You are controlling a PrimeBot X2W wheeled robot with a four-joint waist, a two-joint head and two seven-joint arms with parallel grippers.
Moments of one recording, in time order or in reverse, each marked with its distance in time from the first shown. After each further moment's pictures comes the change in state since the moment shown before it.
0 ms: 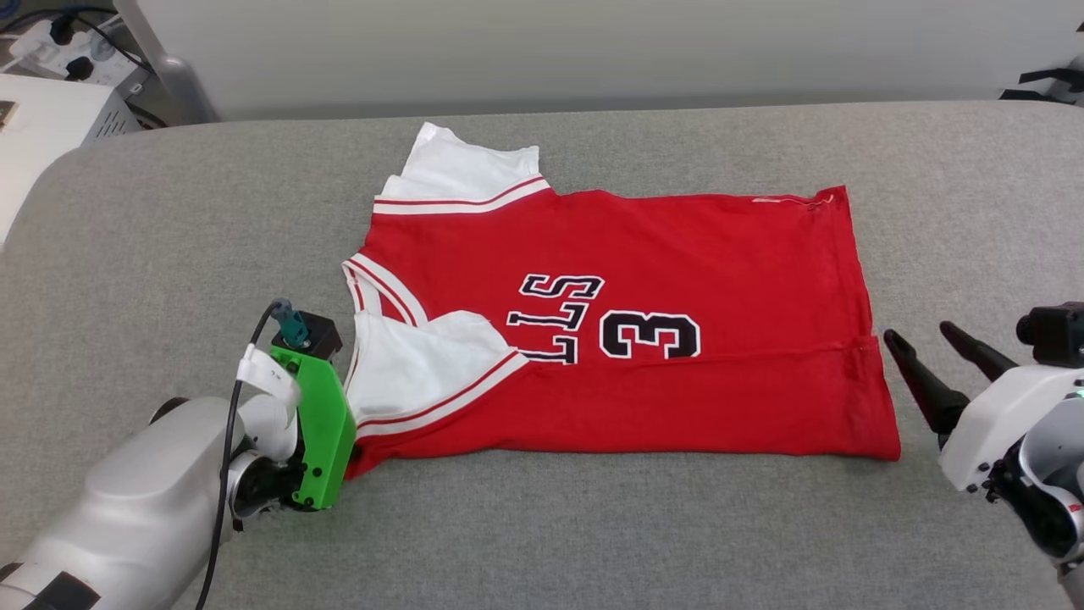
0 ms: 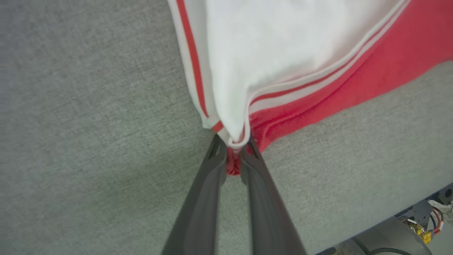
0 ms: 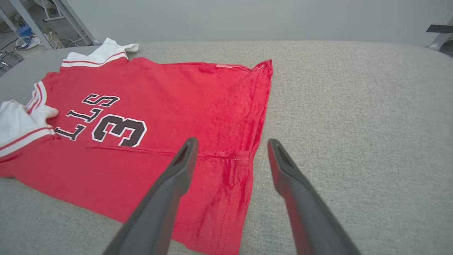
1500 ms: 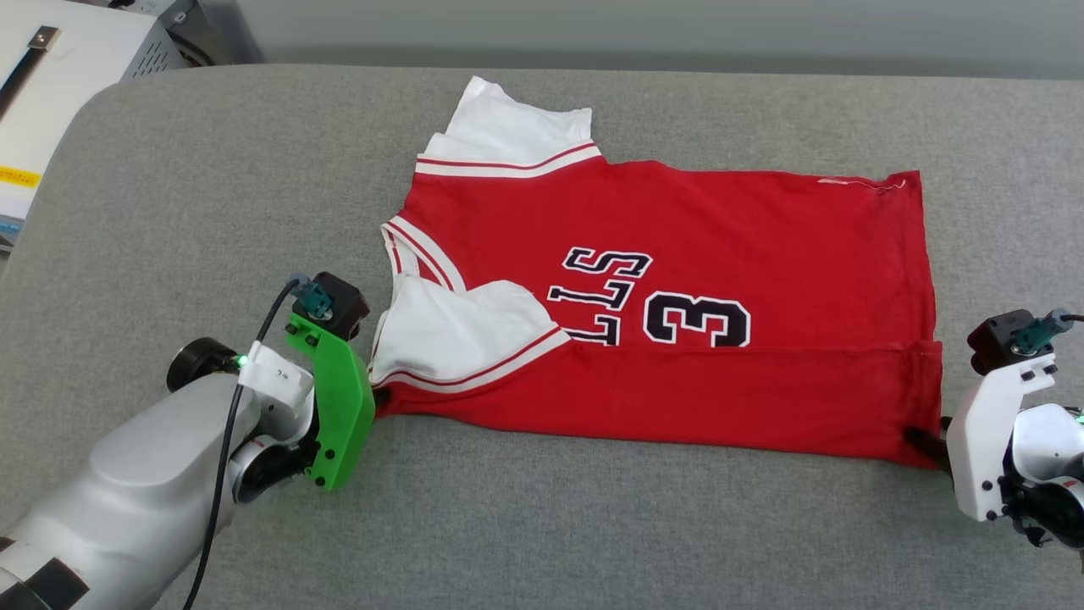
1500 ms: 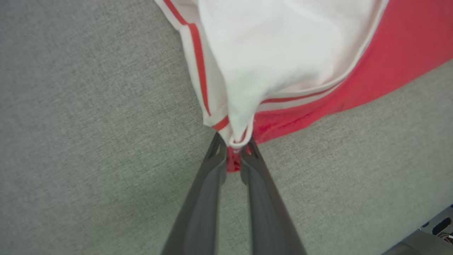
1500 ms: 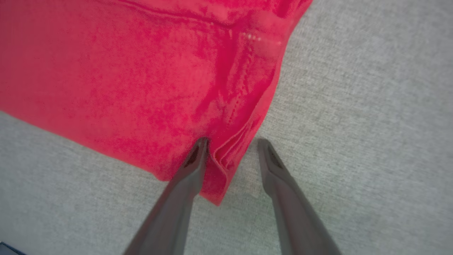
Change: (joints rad) left arm -0.072 0.054 -0.082 -0.149 0.077 0.000 -0.191; right arm -0.107 -0.111 0.206 0.146 0.053 -0.001 0.499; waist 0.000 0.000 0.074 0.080
